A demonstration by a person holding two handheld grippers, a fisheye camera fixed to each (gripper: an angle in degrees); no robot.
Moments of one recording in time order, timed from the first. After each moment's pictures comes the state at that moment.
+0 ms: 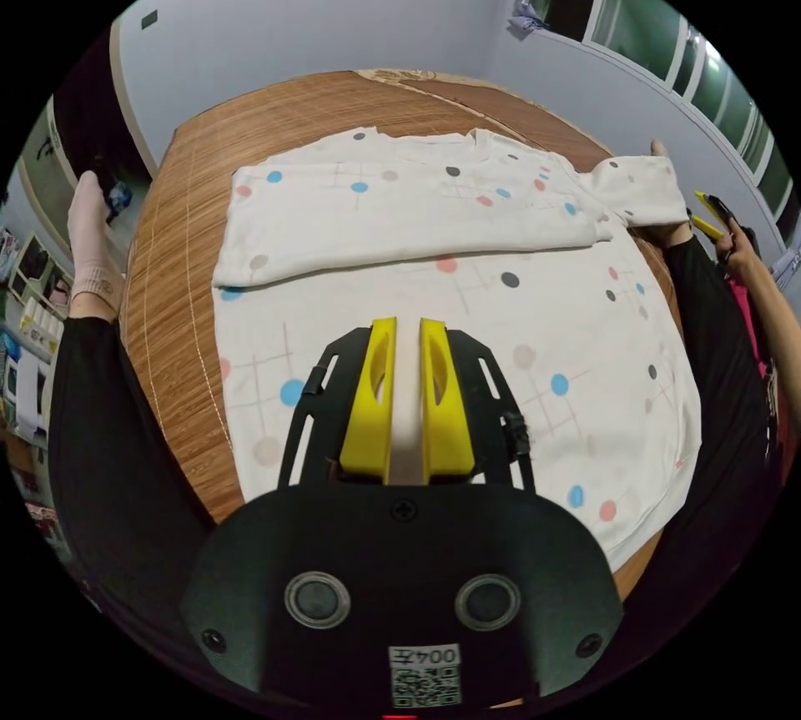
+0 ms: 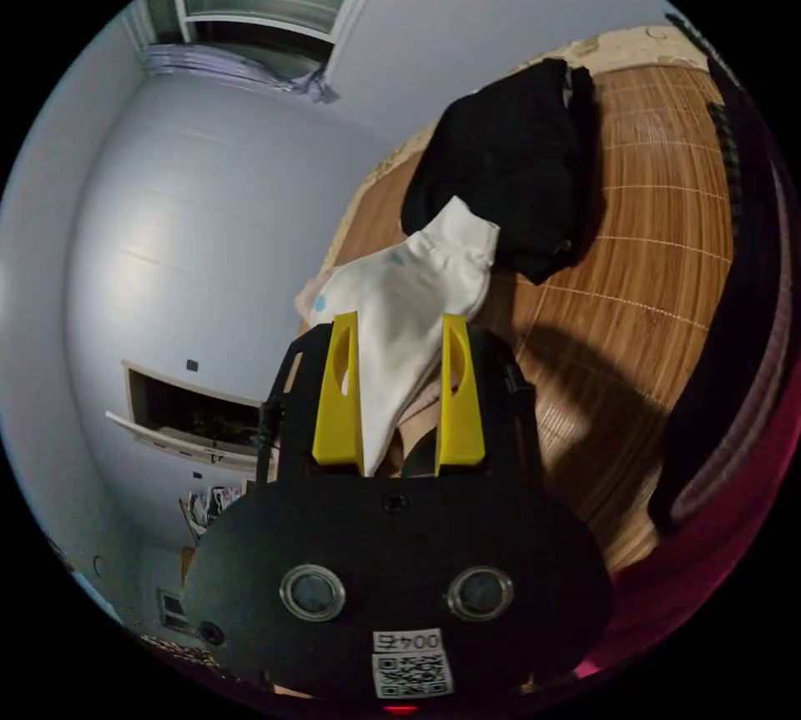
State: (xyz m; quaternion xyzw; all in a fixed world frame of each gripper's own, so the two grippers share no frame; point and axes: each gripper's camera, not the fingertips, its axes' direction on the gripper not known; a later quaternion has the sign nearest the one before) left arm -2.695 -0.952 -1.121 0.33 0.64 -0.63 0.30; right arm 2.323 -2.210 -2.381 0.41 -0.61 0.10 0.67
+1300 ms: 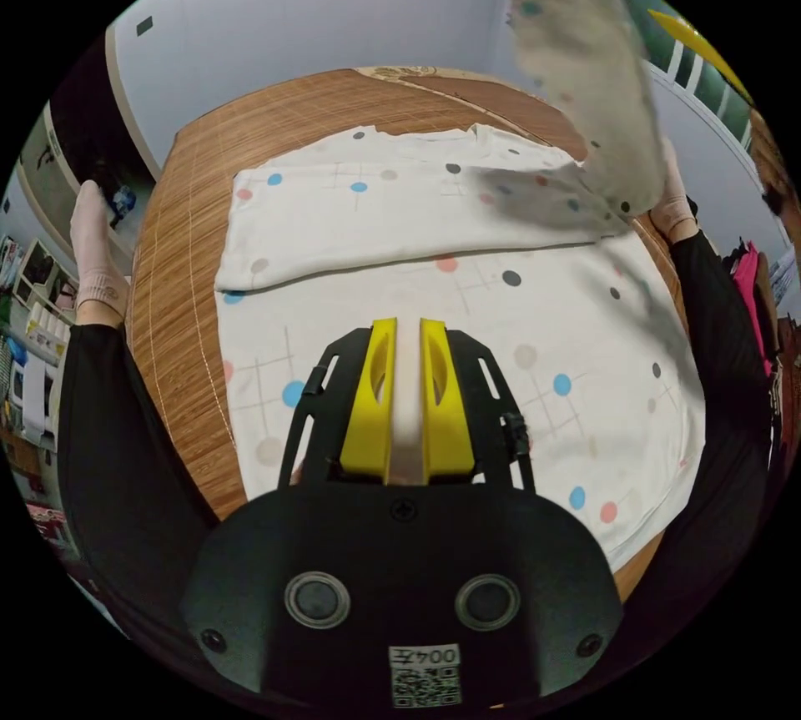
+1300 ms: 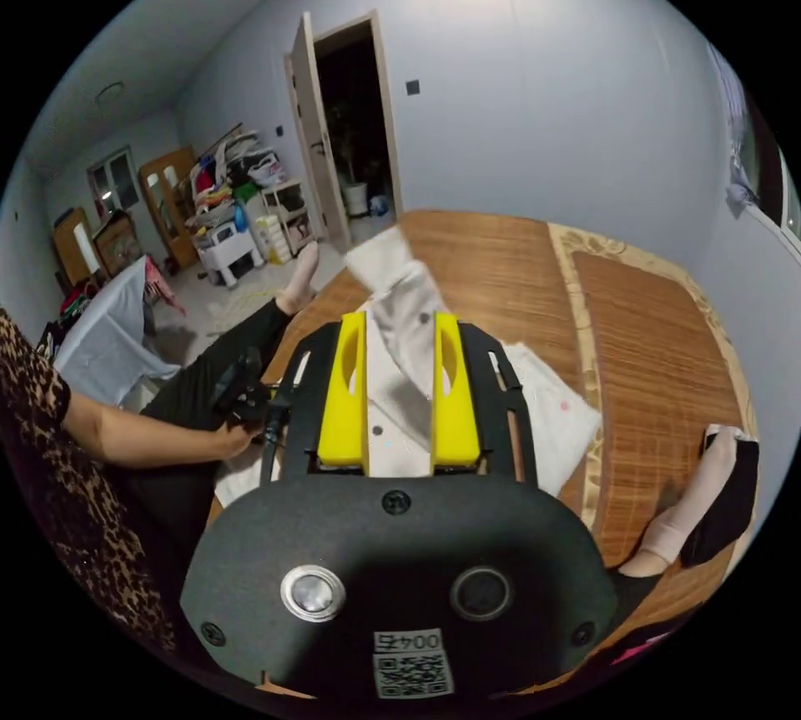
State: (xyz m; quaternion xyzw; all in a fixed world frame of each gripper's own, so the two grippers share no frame) left arm -2.708 -0.954 -1.076 0.33 0.64 -0.62 0.30; right arm 1.865 -1.871 -2.608 0.56 -0.30 -0.45 0.63
